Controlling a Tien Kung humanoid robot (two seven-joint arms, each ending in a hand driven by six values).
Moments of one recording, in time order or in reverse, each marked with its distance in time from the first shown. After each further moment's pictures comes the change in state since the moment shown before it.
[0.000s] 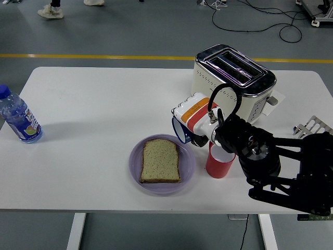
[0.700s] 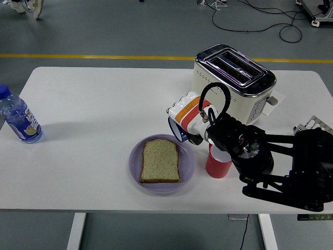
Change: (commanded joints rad) left arm 0.012 0.001 0.005 0.000 0.000 -0.001 0.001; right arm -0.004 0.029 0.045 -0.025 -0.024 0.012 0.000
